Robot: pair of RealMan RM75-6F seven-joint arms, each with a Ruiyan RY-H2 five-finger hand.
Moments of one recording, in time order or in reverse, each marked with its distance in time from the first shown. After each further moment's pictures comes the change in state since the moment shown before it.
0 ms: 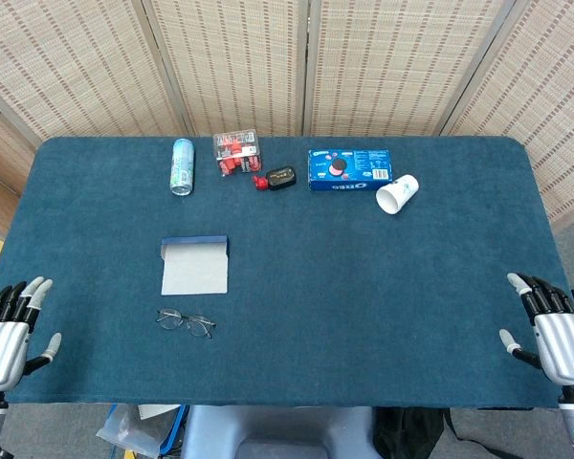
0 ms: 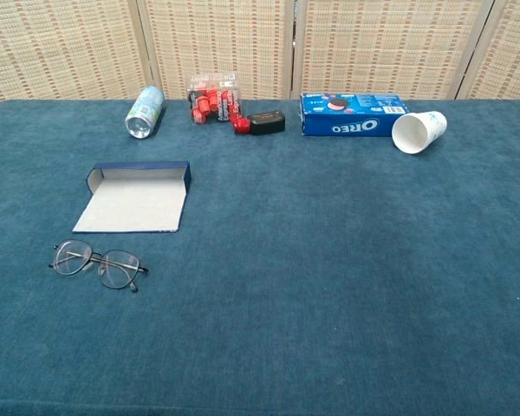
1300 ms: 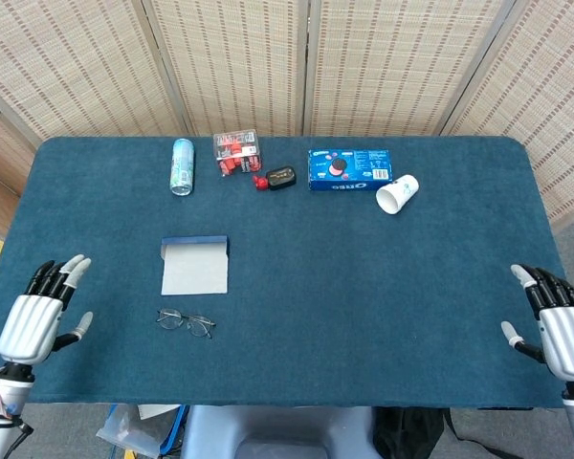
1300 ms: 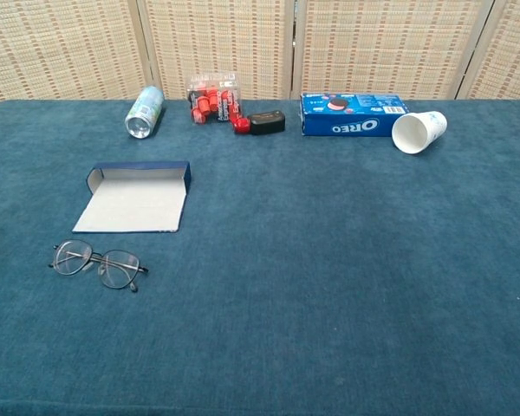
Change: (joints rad) left arm -0.130 0.001 -0.049 -0.020 0.067 -0.088 -0.017; right arm 0.007 0.019 0.025 -0.013 -0.024 0.030 0.013
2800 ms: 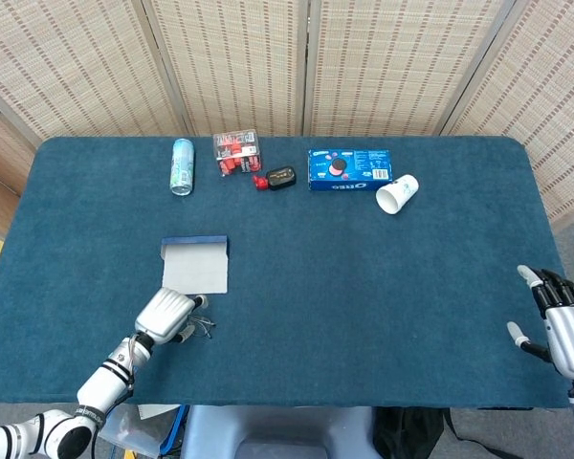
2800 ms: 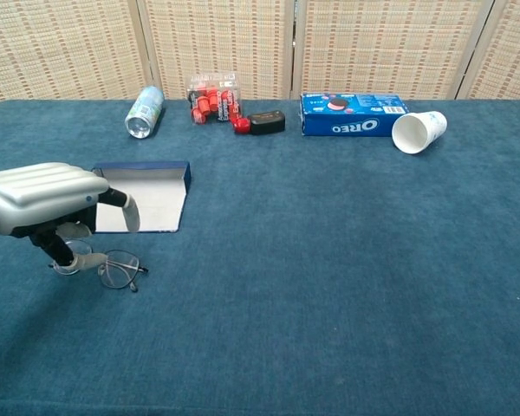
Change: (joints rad) left arm -0.370 -0.278 0.016 0.014 -0.322 -0.476 0.415; right arm 0.004 0.002 -0.004 0.046 0.021 -0.023 0.055
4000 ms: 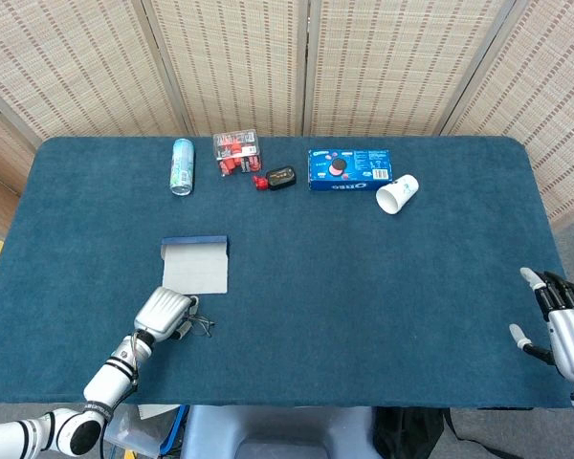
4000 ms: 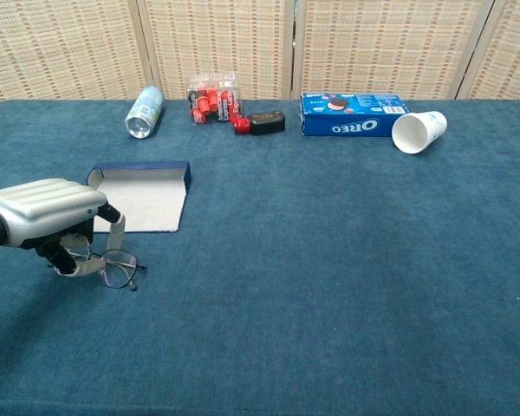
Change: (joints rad) left arm -0.026 -0.074 0.034 0.103 -0.086 0.027 -0.002; right arm -0.011 -0.005 -0.003 0.015 0.000 0.014 0.015
